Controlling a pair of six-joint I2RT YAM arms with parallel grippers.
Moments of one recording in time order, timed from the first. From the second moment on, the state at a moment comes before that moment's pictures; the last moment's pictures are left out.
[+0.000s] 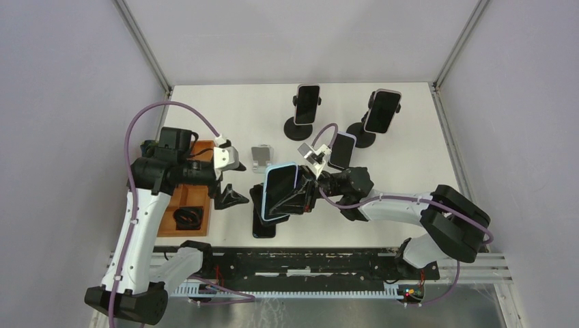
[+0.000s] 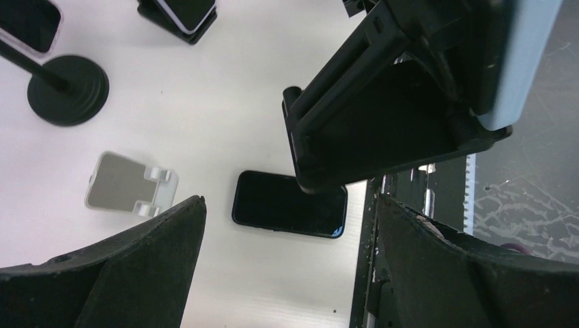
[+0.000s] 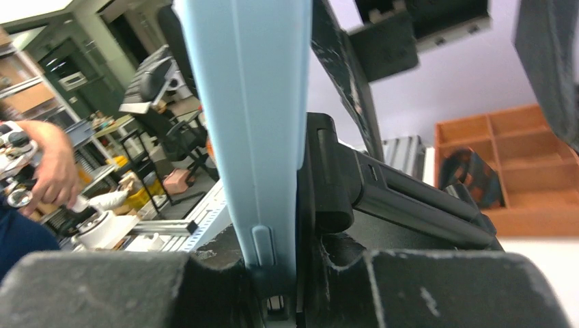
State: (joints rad) left arm -0.15 0.97 1.23 -1.25 1.01 0.97; right arm 0.95 1.47 0.66 1.38 -0.85 0.84
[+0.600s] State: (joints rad) left arm -0.15 0.94 1.33 -1.28 1.13 0.97; right arm 1.03 1.58 0.85 1.35 -0.89 0.86
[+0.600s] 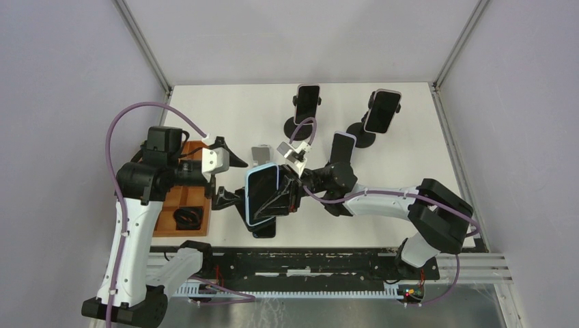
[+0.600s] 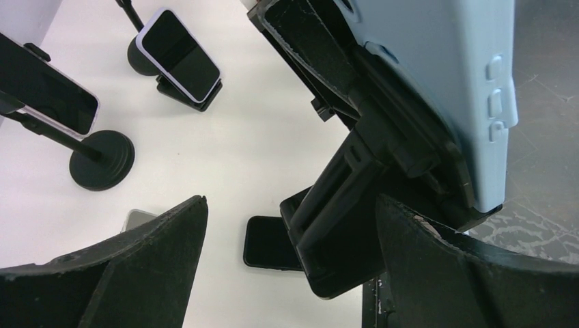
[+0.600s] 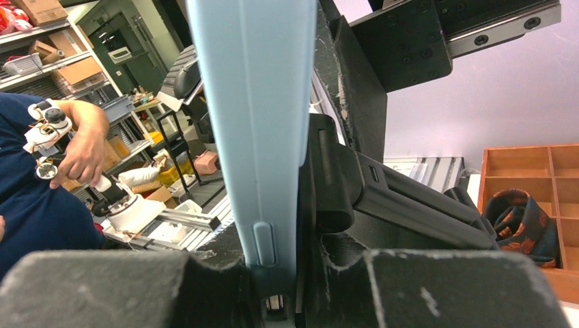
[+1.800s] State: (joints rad) left arm -0.14 0.96 1.32 -1.34 1.02 1.21; right arm 1.03 1.45 0.99 0.67 -0.52 0.59
